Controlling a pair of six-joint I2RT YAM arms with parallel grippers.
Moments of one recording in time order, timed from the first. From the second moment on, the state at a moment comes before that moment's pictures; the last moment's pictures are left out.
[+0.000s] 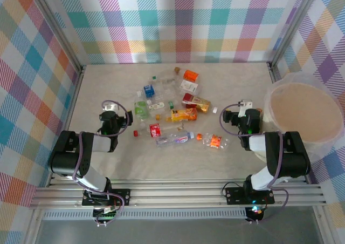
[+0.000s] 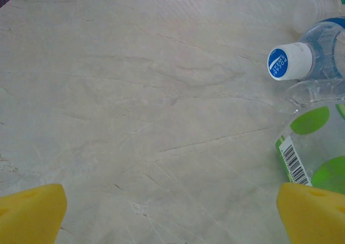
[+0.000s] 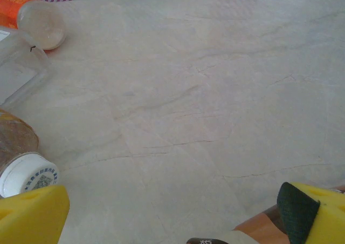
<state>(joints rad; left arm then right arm) -0.09 1.57 0.41 0.73 -0.17 -0.11 0.03 1.53 0.39 0.74 -0.03 0.05</state>
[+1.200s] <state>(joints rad) -0.09 1.57 0.41 0.72 -0.17 -0.11 0.03 1.52 0.40 0.71 -0.06 0.04</state>
